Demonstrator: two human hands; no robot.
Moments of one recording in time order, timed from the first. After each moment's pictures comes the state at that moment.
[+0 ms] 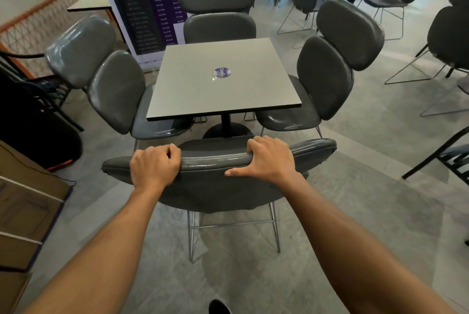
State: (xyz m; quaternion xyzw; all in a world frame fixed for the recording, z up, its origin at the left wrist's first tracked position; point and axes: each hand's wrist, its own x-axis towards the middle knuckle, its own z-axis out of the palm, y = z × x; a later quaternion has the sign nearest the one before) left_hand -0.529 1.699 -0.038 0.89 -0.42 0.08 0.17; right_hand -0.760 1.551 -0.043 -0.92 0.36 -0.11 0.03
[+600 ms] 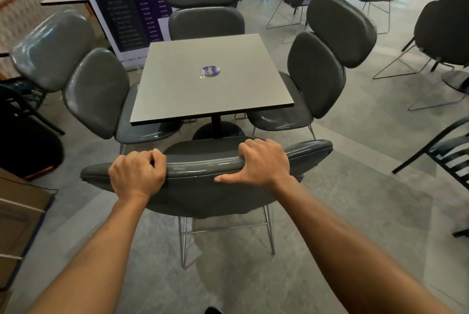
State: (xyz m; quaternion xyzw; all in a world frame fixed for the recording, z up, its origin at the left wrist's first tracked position) left_hand -0.507 1.674 -0.052 0.85 -0.44 0.17 0.23; right_hand -0.748 1.528 -0.050 -0.92 0.36 -0.17 -0.02
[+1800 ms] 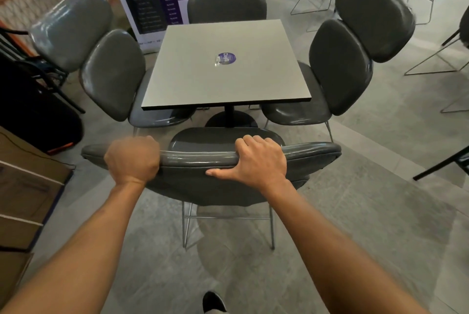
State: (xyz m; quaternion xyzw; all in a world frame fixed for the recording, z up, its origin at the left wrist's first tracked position) left_hand -0.489 1.665 -0.065 0.87 -0.38 0.18 0.24; right_hand -0.732 1.531 -0.057 -0.91 0.34 -0.22 -0.05
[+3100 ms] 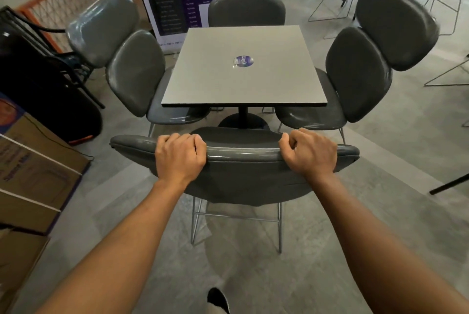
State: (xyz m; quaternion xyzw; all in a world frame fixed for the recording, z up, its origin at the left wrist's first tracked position) left_hand -0.541 1.661 -0.058 0.86 -0.46 0.13 0.17; right_hand -0.780 1.499 -0.048 -0.86 0.45 -0.24 0.01
